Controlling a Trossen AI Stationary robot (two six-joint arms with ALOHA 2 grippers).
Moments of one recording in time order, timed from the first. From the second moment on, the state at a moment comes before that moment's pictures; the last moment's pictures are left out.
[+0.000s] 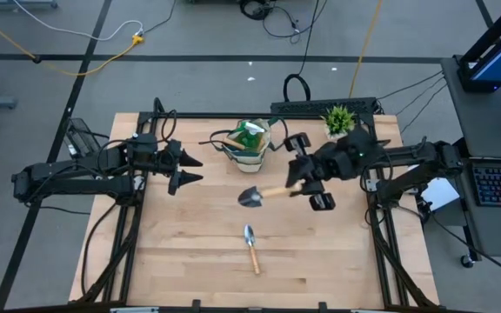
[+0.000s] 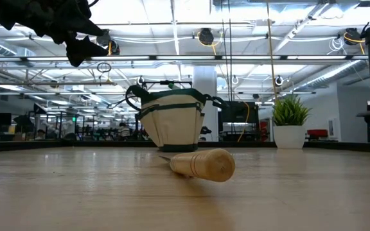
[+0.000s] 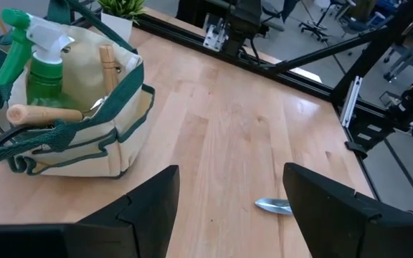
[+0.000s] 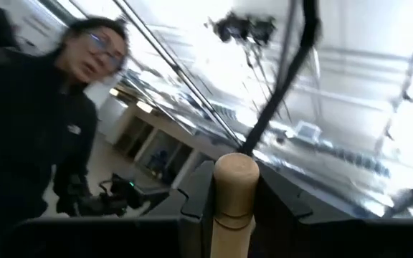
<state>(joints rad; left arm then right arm) 0.28 0.68 0.54 -0.23 0.29 -0.25 0.00 1.39 1.11 1.00 -0.73 -0.12</state>
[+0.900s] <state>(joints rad) 0.28 0.68 0.54 -0.23 0.29 -0.25 0.04 1.39 1.11 1.11 -0.21 -0.12</state>
